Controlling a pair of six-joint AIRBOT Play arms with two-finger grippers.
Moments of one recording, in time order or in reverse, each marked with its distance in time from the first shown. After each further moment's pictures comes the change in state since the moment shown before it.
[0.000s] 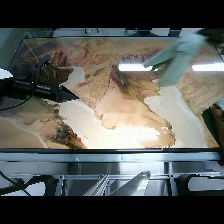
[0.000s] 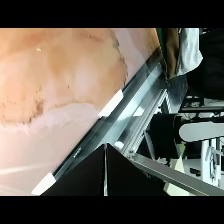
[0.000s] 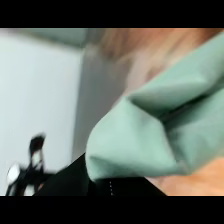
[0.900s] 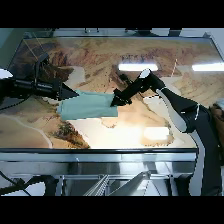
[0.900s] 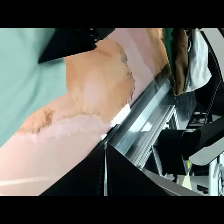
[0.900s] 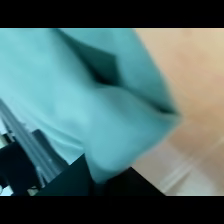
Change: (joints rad) left arm 0.000 0.000 0.001 -0.002 0.064 -0.008; right arm 0.879 -0.679 -0.004 -0.157 -0.100 -0.209
